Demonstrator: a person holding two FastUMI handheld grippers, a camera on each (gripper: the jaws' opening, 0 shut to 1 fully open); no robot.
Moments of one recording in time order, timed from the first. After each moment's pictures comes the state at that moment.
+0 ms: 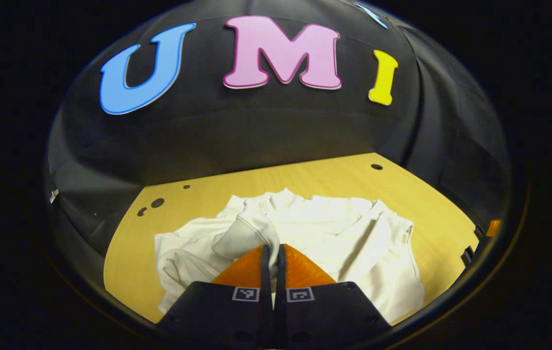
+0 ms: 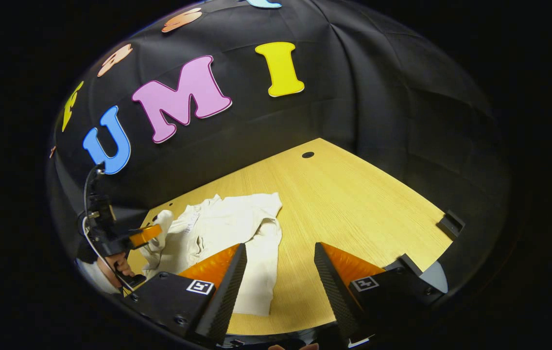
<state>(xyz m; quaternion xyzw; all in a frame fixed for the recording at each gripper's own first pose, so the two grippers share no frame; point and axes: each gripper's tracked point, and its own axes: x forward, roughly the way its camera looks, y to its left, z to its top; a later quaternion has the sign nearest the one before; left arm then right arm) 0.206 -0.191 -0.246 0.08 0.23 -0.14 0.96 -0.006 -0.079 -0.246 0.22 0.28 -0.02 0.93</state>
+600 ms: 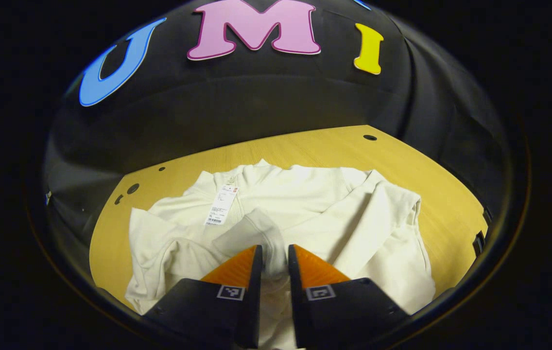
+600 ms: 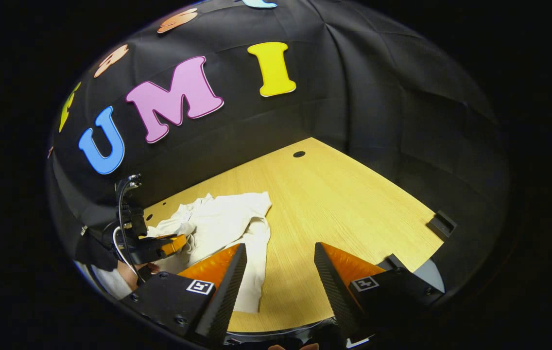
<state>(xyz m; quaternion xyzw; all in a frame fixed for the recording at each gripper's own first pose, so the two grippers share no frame) 0.211 -0.226 -0.305 0.11 0.27 -0.14 0.95 -0.018 -0.100 -0.249 0.22 0.29 -0.05 0.93</state>
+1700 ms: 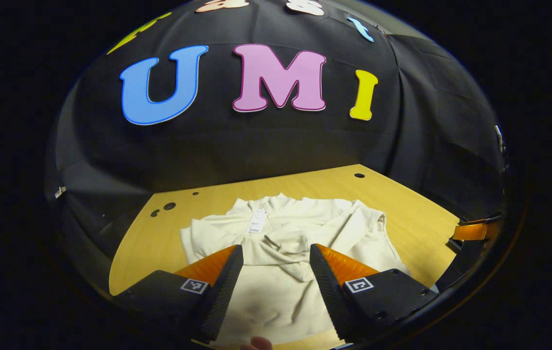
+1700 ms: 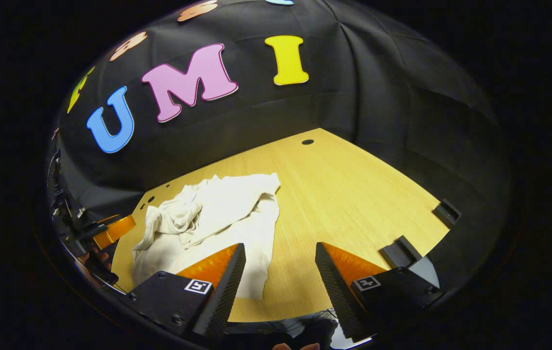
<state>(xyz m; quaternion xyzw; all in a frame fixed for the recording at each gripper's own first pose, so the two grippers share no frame) 0.088 -0.126 -0.209 0.05 0.17 -0.15 0.97 -0.049 -0.046 -0.285 0.19 0.31 -0.01 0.93</state>
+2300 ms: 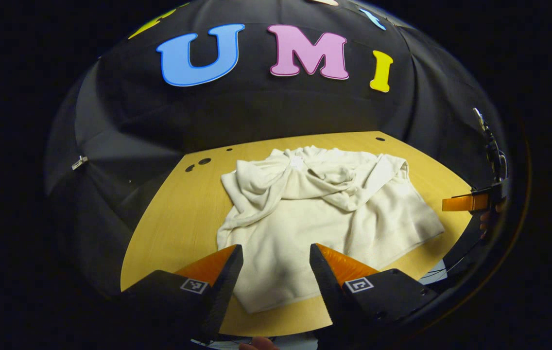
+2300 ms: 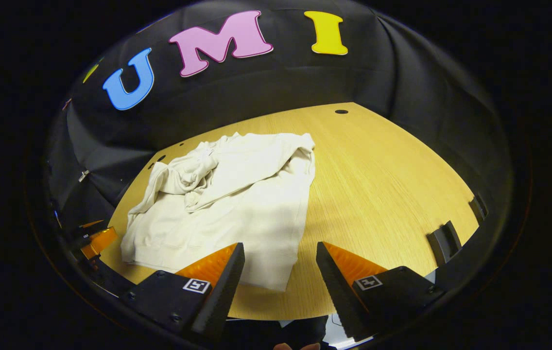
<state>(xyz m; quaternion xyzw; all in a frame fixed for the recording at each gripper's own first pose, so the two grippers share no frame) 0.016 -0.015 -0.300 0.06 0.26 -0.09 0.96 -0.047 0.022 -0.351 0.14 0.38 0.06 0.91</state>
